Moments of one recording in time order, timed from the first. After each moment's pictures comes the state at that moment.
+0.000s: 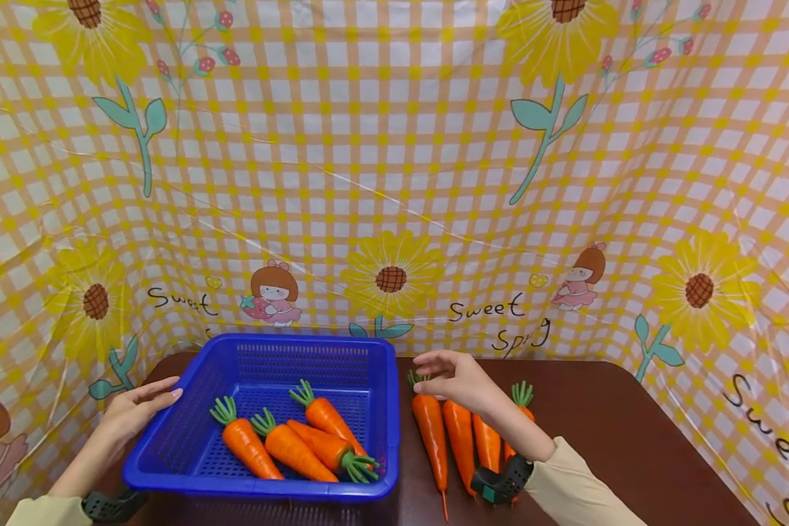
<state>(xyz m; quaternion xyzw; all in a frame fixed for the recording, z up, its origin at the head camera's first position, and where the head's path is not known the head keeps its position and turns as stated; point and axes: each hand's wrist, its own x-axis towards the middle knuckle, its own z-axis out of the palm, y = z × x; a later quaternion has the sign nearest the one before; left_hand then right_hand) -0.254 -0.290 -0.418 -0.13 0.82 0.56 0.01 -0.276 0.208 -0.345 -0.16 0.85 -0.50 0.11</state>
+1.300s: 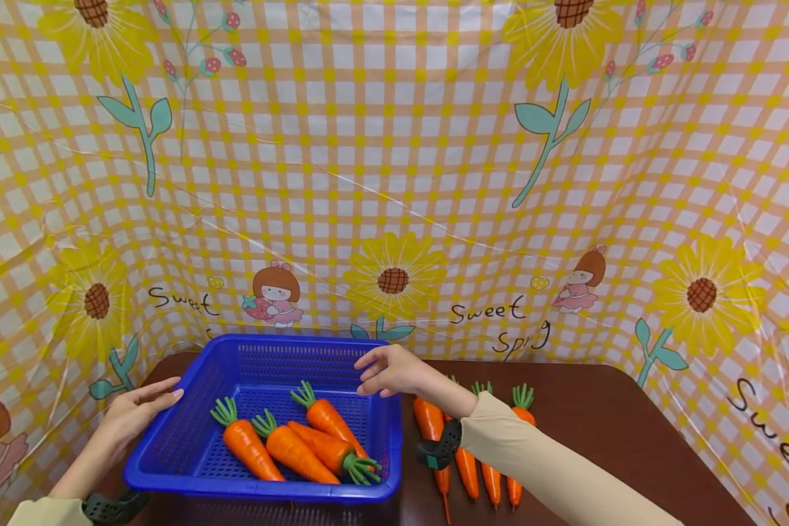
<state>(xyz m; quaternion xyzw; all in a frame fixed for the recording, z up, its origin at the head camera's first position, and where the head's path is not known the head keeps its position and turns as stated) -0.255 -0.289 -0.418 -0.14 0.82 0.55 0.00 -0.307 0.126 -0.340 -0.19 0.86 -0.44 0.19</state>
